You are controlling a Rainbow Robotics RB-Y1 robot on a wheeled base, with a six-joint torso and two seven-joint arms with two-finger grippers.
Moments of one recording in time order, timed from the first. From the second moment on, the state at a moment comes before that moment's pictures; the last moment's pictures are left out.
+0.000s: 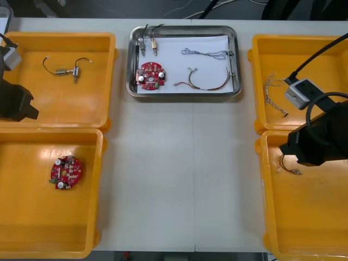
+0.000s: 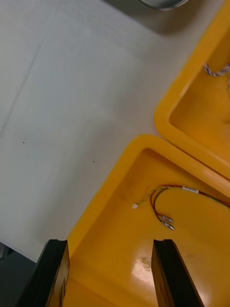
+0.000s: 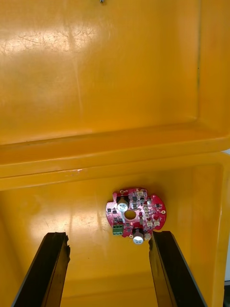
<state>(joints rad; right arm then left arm) -0.32 -0.79 -0.05 -2.43 -0.97 1.92 1.34 -0.43 0.90 0.14 -2.06 0.94 1.91 -1.21</state>
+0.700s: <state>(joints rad) -0.15 -0.84 -0.33 -2.39 -0.99 1.92 1.26 -0.43 0.90 0.14 -2.06 0.94 1.91 -1.21</state>
